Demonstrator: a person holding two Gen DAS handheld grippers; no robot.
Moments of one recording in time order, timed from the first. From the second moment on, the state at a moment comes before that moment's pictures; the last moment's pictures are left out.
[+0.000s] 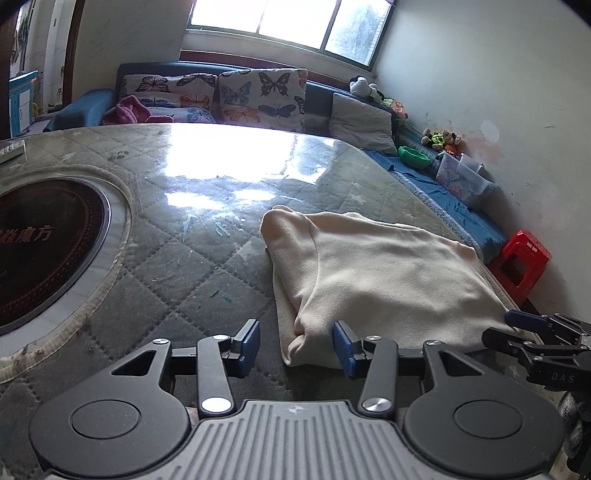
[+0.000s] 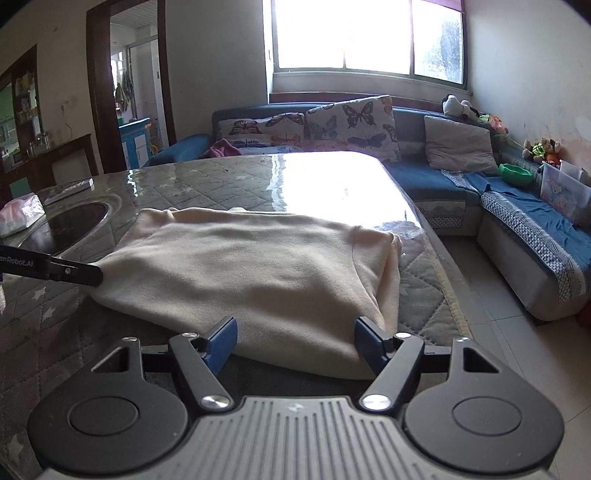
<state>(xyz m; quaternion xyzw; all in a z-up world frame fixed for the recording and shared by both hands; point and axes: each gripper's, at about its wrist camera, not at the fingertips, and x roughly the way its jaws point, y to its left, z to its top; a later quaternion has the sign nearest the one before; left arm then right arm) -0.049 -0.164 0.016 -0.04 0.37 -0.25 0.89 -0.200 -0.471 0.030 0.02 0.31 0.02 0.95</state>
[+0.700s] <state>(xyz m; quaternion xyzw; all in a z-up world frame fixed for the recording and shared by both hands) -0.087 -0.168 0.021 0.00 0.36 -0.25 0.90 -0.234 -0.455 0.033 0.02 0.29 -0.02 0.96</state>
